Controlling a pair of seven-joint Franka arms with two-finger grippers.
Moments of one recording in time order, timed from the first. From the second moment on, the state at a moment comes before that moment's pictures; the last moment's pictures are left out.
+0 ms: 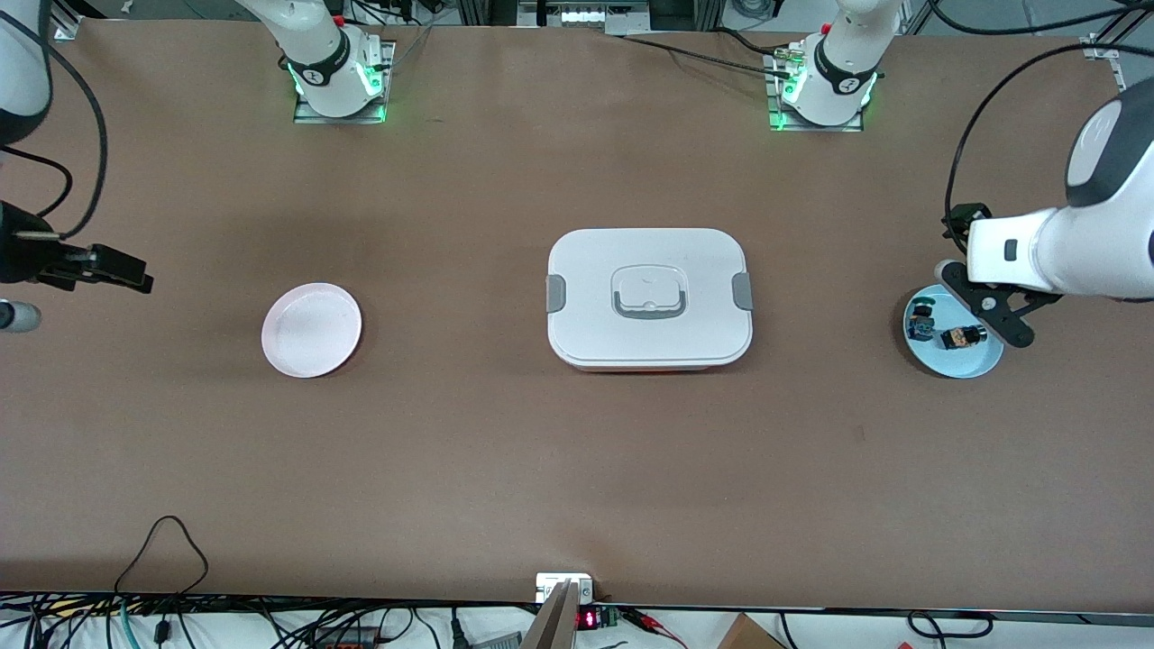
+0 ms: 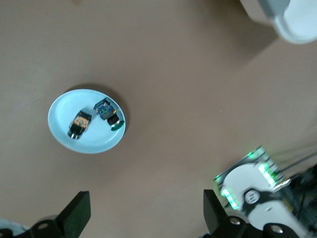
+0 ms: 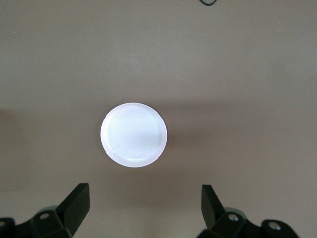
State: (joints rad) left arm 0.65 0.42 -0.94 -1.39 0.40 1.23 0.42; right arm 0.06 0.23 -0.12 -1.40 0.01 1.56 -0.03
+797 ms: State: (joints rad) left arm 0.26 0.20 -0.33 -1.40 0.06 1.47 0.17; right arm 0.07 0.11 -0.09 -1.55 -0.02 1.63 -0.05
